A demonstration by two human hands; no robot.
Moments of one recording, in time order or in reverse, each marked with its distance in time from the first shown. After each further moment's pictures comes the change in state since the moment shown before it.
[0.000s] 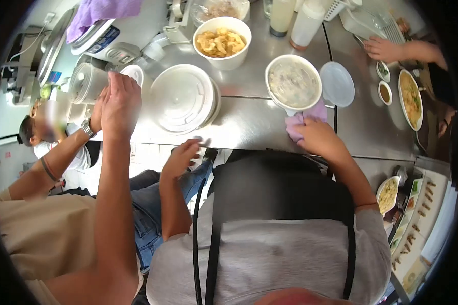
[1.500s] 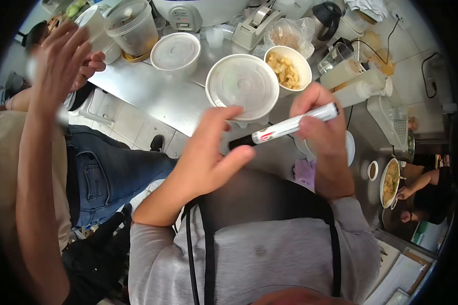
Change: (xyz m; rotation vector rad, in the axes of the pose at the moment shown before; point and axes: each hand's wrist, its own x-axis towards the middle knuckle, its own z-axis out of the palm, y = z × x) left_hand -0.034 0.112 0.015 0.264 -0.162 0.434; right_hand 0.096 -0.132 -0.148 1.386 0.114 -0.667
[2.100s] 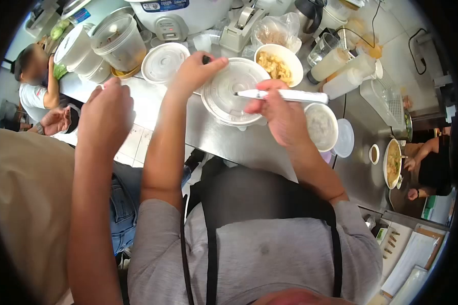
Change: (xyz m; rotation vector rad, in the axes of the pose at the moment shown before) left_hand 0.141 -0.081 -0.033 0.127 -0.010 -0.217; right_hand 0.011 0.064 0.031 0.292 0.307 0.038
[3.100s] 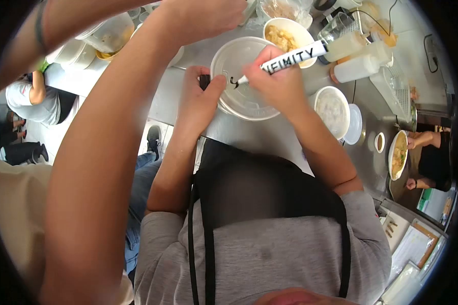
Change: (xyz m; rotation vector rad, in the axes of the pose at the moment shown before) left_hand -0.070 -0.020 0.031 -0.510 0.141 -0.277; right_hand 0.040 0.029 0.001 -0.755 0.080 -0.141
